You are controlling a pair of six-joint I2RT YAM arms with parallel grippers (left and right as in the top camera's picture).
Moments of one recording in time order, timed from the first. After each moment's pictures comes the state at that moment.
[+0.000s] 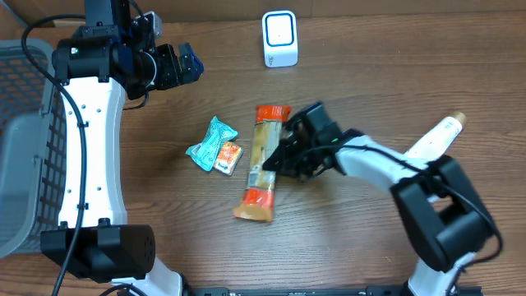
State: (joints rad) left arm 0.06 1.78 1.97 -1.26 0.27 -0.21; right arm 0.53 1.91 1.08 -0.22 -0.74 0.76
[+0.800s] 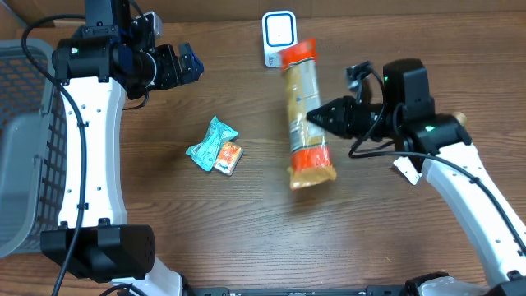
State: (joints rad) left arm 0.06 1.78 1.97 -1.26 0.27 -0.21; right arm 0.28 1.45 1.22 -0.53 -0.68 0.59
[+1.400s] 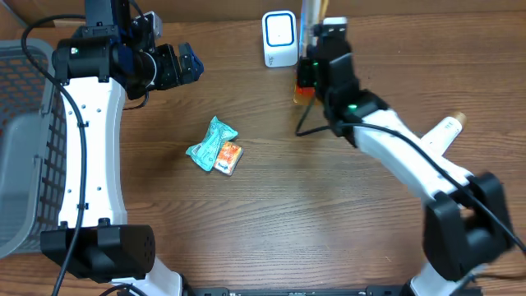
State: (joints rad) left arm 0.06 1.78 1.97 -1.26 0.27 -0.21; right arm 0.48 1.84 1.36 0.02 0.28 0.25
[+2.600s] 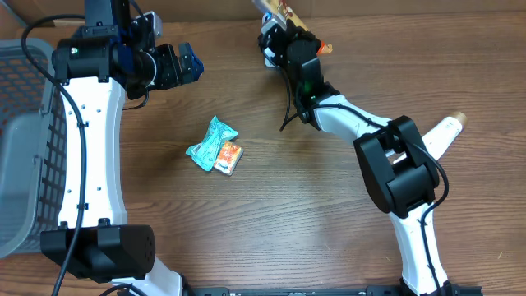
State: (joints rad) left arm 0.06 1.78 1.97 -1.26 0.27 -0.21; right arm 0.49 2.33 1.63 0.58 0.34 -0.70
